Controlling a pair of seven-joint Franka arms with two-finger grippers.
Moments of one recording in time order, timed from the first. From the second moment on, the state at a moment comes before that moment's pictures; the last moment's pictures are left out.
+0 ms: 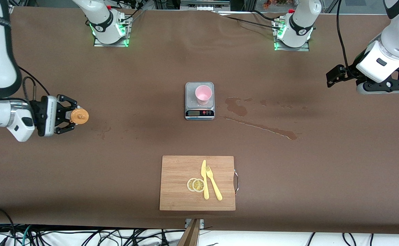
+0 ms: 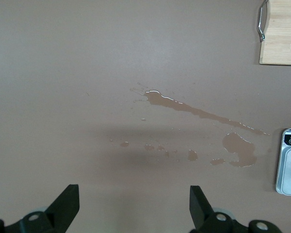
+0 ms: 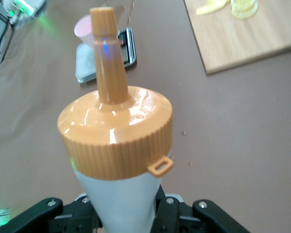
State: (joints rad) left arm -0.01 -0.04 -0.10 -1.72 0.01 1.61 -0.17; right arm -0.10 0.39 -0.02 -1.61 0.58 1.65 -1.64
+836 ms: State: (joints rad) left arm -0.01 -0.04 -0.10 -1.72 0.01 1.61 -0.19; right arm -0.26 0.66 -0.07 -1.77 0.95 1.69 -2.37
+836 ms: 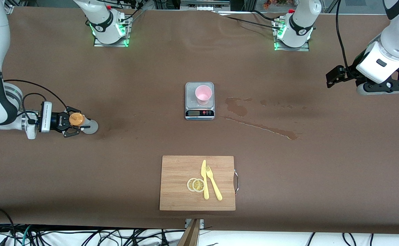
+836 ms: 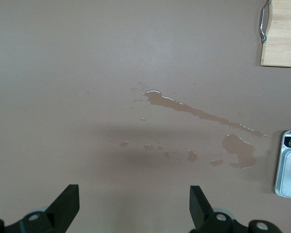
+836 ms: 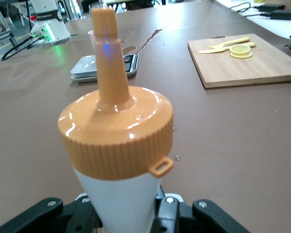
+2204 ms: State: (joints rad) left arm -0.01 -0.03 -0.10 -1.71 0.01 1.61 -0.19; right arm -0.28 0.56 -0.15 -1.73 0.84 1.66 -2.40
